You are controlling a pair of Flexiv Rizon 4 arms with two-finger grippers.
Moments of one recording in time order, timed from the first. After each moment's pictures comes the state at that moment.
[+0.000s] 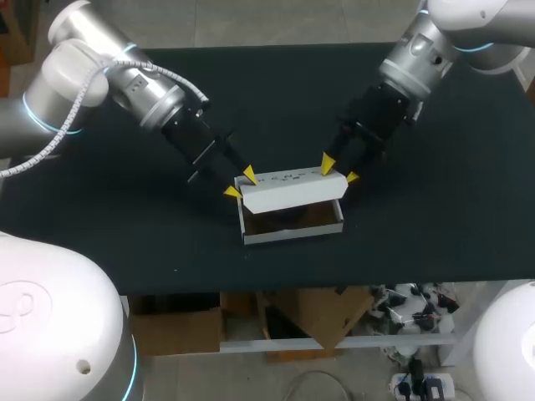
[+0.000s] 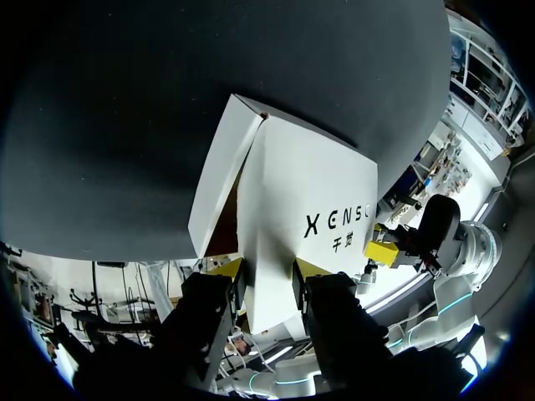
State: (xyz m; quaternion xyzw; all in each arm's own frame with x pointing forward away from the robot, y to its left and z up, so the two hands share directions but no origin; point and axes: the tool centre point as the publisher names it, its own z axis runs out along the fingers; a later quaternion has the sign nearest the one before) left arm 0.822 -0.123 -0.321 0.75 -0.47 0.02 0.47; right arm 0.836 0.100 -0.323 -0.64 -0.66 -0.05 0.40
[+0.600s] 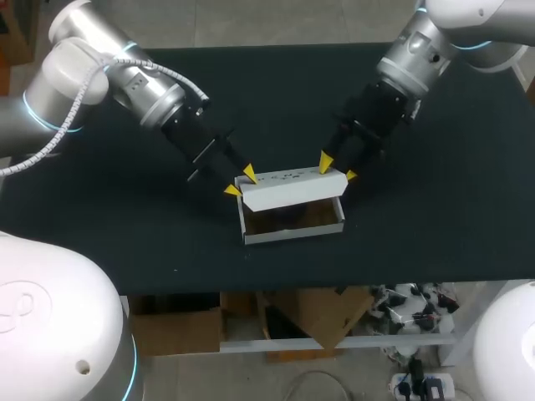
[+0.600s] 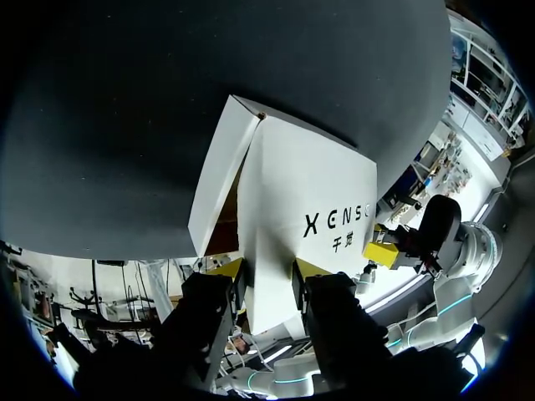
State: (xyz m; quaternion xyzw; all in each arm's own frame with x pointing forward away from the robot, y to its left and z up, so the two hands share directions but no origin) left arm 0.824 -0.123 -0.320 0.75 -0.47 0.01 0.47; right arm 0.837 0.103 -0.321 -0.64 -0.66 -0.05 0.40
